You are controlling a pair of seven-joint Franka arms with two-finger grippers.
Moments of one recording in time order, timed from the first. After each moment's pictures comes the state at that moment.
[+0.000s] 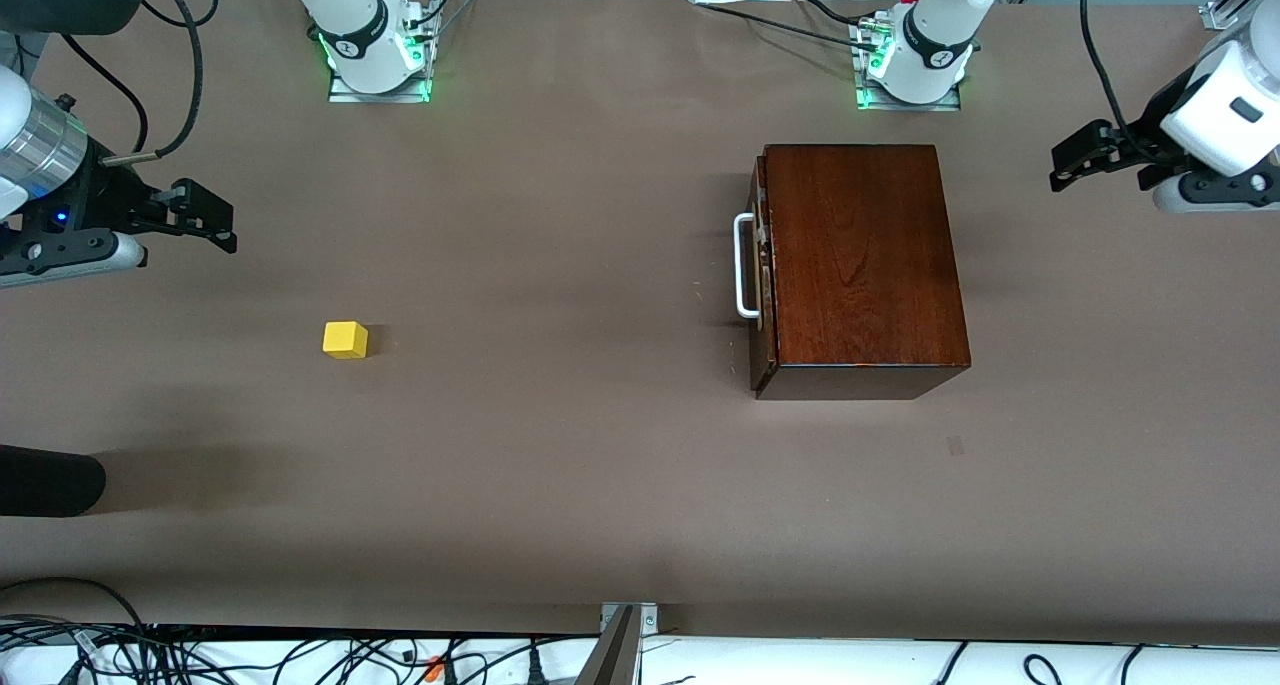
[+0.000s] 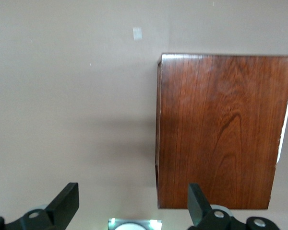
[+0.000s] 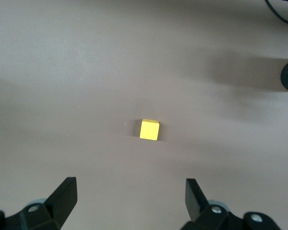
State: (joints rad) left arm 0.00 -0.02 -0.08 -1.61 -0.01 1.44 -0.11; right arm 0.24 0.11 -0.15 -1.52 0.02 1.65 -0.09
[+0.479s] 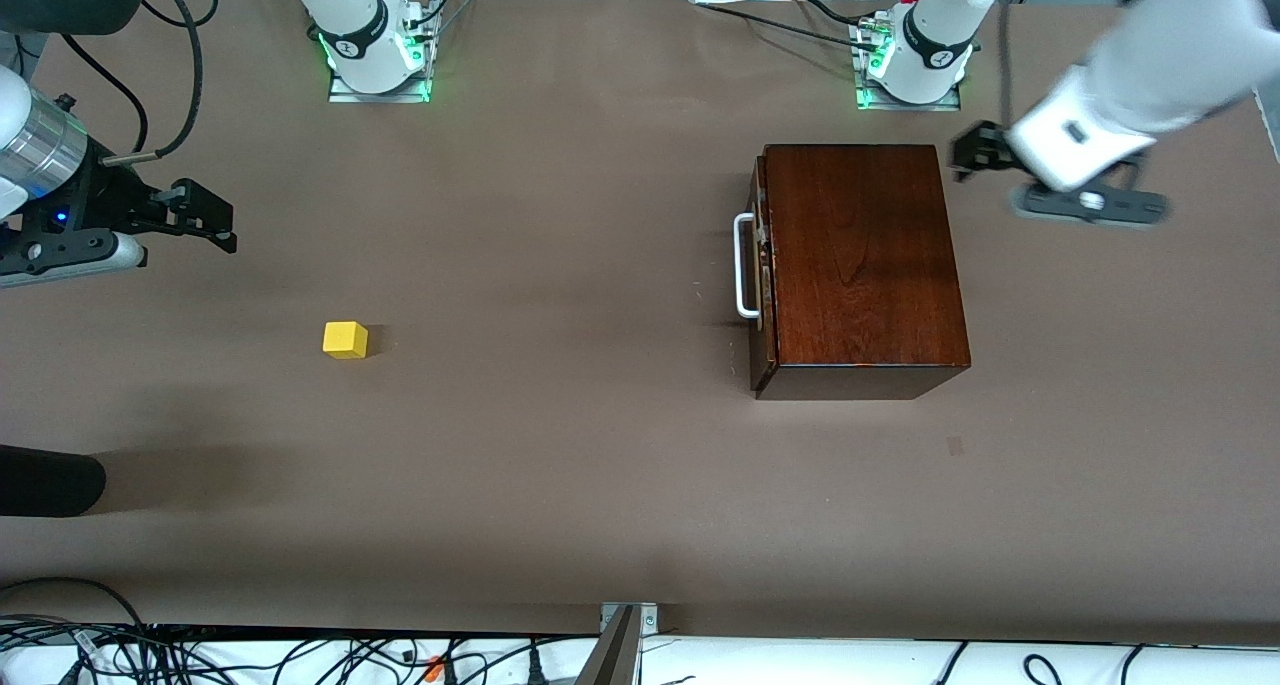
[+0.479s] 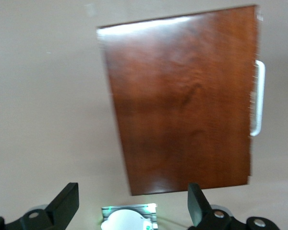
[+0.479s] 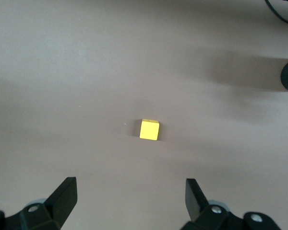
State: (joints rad) left arm -0.01 0.03 -0.30 -1.61 -0.01 1.42 -0.21; right arm 0.24 0.11 -0.15 -1.52 0.02 1.65 -0.09
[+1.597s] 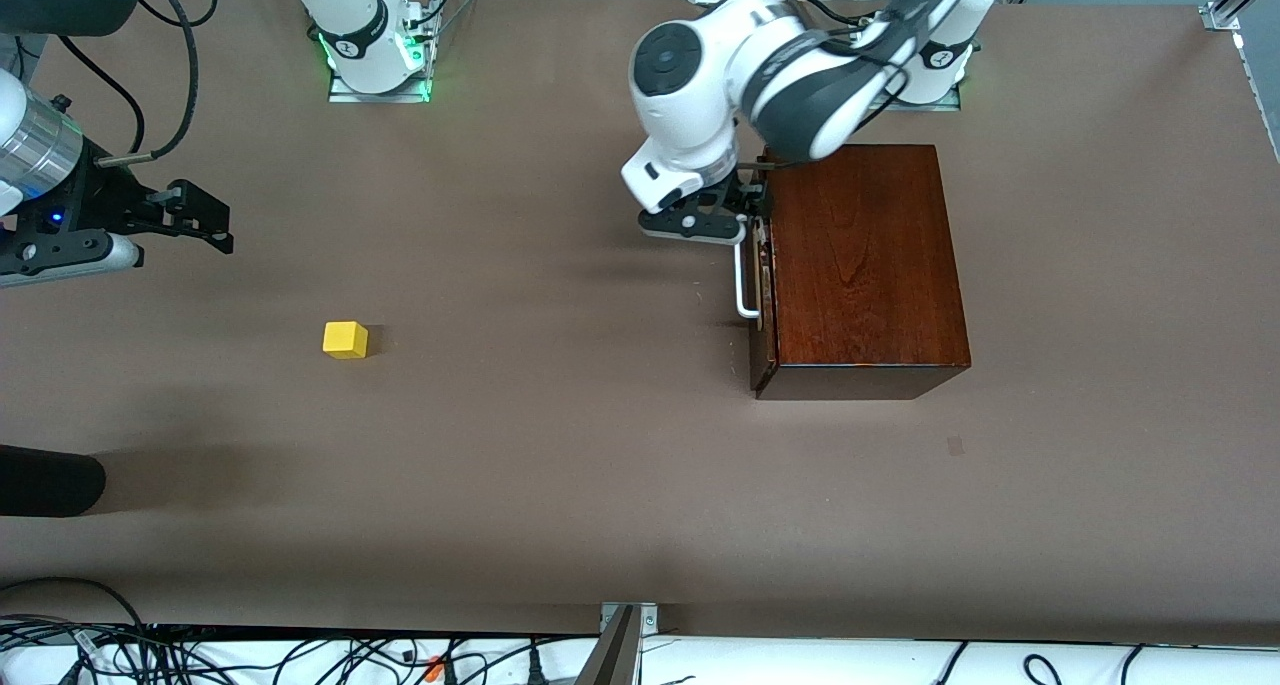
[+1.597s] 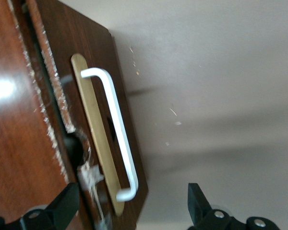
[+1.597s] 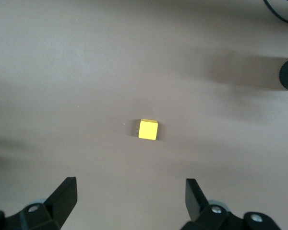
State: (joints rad) left arm -0.32 0.47 -0.58 -1.62 0.41 1.75 -0.81; right arm 0.24 0.11 -0.16 -1.52 0.02 1.65 -0.09
